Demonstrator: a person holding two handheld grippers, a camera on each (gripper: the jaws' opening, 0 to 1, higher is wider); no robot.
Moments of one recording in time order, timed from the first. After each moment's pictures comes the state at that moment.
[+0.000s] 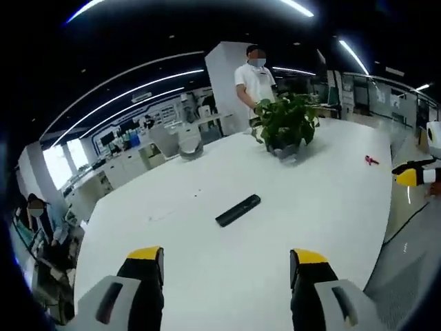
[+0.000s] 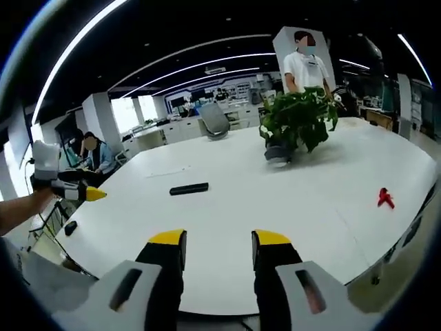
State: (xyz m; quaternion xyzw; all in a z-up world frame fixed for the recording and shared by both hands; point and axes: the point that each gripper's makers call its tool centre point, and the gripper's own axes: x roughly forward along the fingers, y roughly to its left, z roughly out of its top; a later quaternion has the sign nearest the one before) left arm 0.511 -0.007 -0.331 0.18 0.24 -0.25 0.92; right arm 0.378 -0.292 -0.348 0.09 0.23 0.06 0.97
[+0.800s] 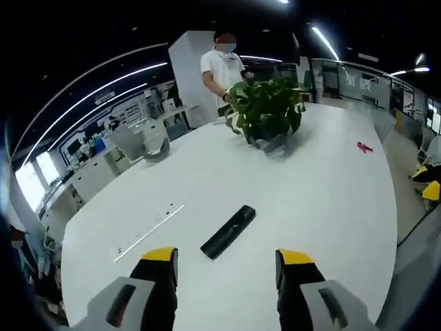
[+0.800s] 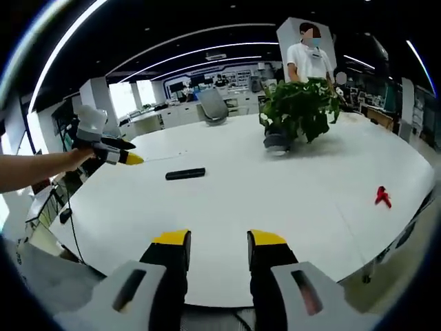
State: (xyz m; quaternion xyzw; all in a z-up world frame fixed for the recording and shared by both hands) left arm 0.622 -0.063 -0.368 0.22 0.27 -0.34 0.87; right arm 0.377 -0.292 -0.362 0.07 0.27 0.06 0.96
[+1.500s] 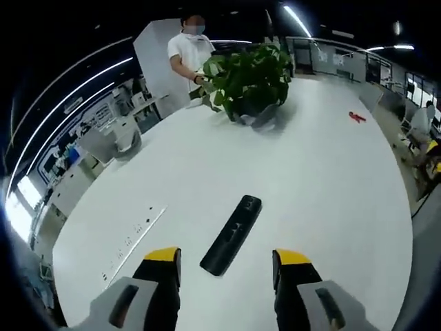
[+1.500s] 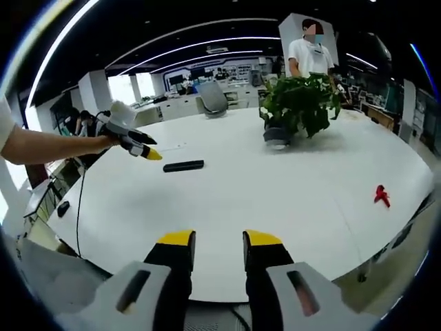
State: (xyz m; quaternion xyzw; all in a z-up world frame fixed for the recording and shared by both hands) left arm 0.675 -0.089 -0.427 0.28 0.32 -0.41 0.81; right arm 0.375 -0.292 -0.373 0.05 0.30 0.06 0.95
